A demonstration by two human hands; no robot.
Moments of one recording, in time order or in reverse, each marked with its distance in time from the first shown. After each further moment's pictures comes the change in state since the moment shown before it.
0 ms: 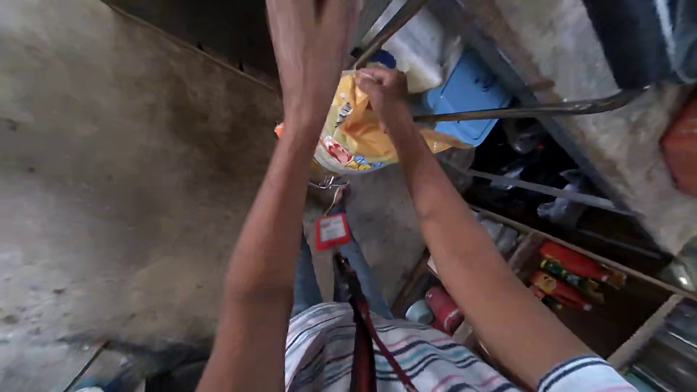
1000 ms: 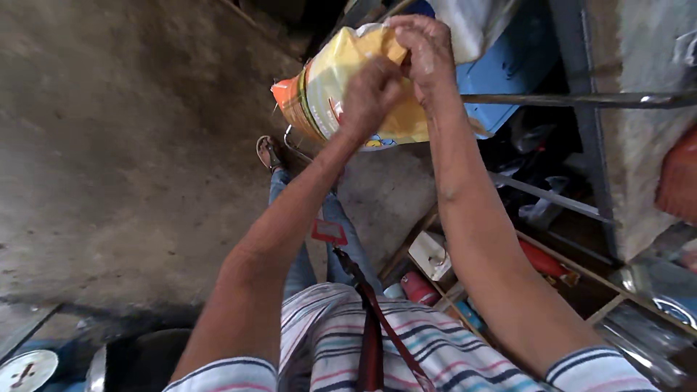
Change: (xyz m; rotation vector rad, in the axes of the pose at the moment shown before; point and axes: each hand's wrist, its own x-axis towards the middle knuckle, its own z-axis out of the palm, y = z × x) left_hand -0.062 -0.135 0.058 -0.008 -0.212 0.156; right_hand 0.011 0.008 0.000 0.169 -0.107 0.002
